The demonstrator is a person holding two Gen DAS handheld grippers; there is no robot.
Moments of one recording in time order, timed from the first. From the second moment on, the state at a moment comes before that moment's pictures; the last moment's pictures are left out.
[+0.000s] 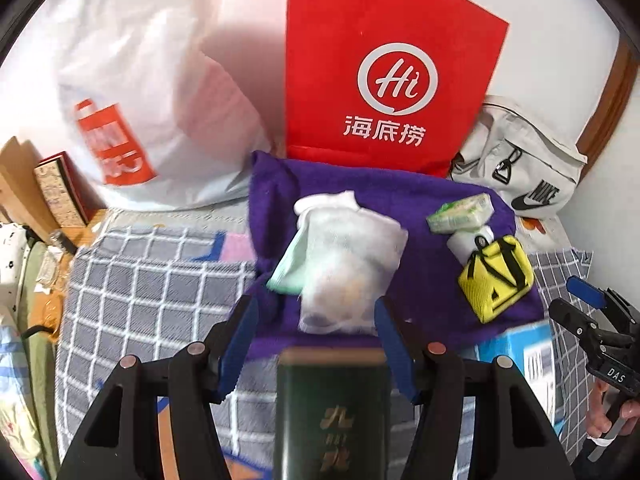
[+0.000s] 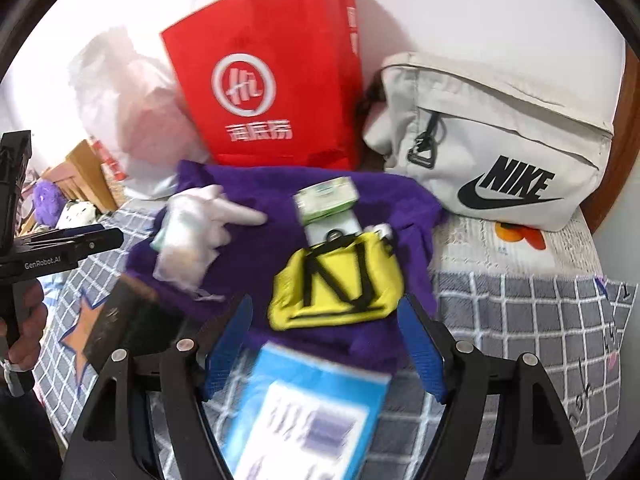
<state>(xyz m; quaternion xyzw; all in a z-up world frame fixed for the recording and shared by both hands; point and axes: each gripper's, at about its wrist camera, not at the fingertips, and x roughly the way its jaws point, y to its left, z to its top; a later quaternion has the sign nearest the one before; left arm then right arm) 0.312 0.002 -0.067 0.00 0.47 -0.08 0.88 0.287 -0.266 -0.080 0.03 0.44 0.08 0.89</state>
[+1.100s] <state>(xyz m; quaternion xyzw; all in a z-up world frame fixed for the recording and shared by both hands) 0.109 -0.019 -0.170 0.03 0.54 -0.16 0.82 0.135 -0.300 -0.078 0.09 0.42 0.02 0.90</state>
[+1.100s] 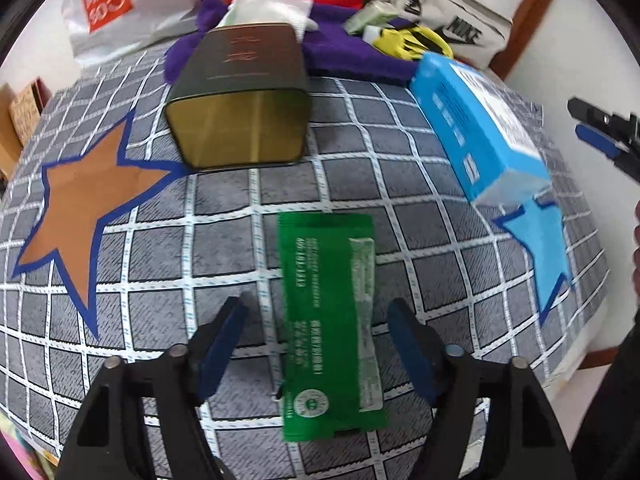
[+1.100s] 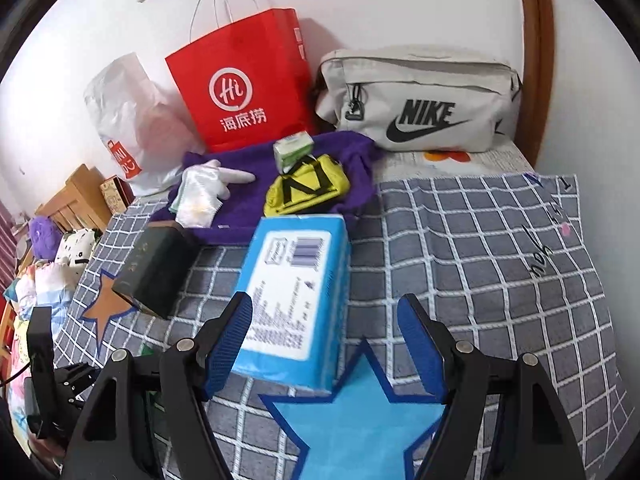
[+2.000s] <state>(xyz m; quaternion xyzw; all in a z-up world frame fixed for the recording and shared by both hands) 0.113 -0.044 -0.139 0.05 0.51 -0.13 0.85 0.126 -0.277 -0.099 0.09 0.44 0.09 0.89</state>
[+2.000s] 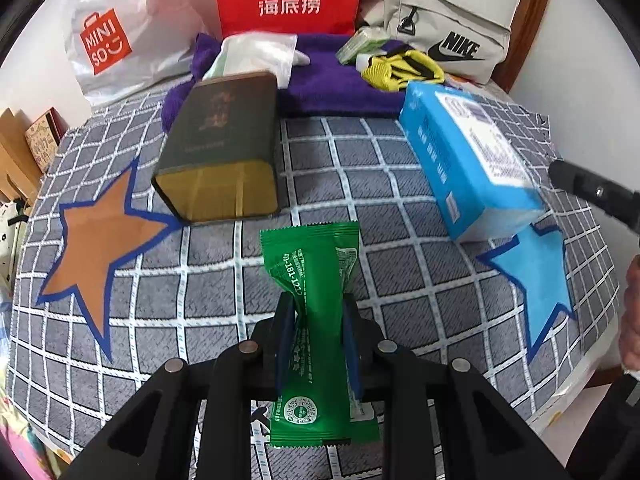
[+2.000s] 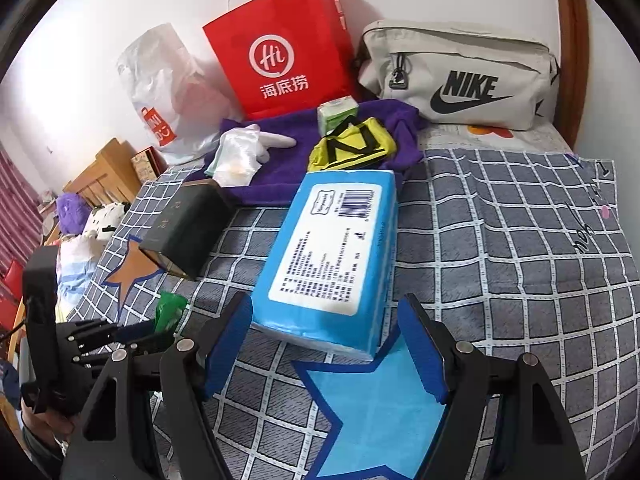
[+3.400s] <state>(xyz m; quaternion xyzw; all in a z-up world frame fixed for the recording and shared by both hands) 0.257 -0.037 -0.054 0.01 0.43 -0.10 0.90 0.223 -0.270 -0.073 0.02 0.44 0.10 0.89</state>
